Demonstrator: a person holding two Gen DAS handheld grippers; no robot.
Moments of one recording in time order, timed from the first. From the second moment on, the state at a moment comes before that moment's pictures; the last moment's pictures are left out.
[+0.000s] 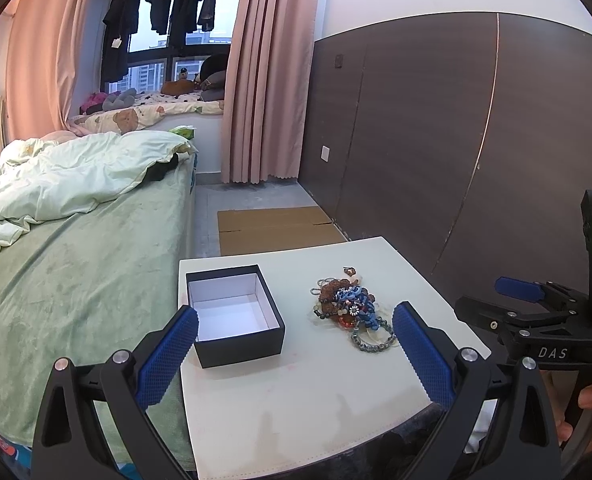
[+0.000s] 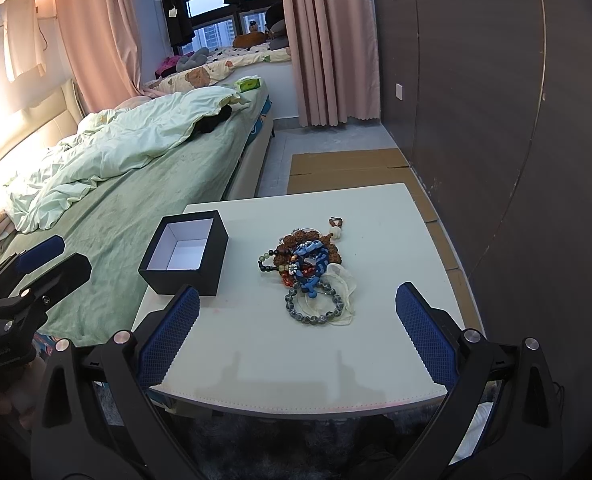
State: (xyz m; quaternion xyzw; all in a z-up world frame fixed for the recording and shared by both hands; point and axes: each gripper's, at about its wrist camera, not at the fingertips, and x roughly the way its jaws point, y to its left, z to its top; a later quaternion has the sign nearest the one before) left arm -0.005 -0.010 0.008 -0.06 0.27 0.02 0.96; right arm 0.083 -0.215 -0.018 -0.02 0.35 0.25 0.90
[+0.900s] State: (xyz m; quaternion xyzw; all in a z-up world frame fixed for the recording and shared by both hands) left arm 0.035 -0.006 0.002 -0.08 0.29 0.02 0.95; right arm 0.116 -0.219 -0.021 0.01 0.37 0.23 0.90
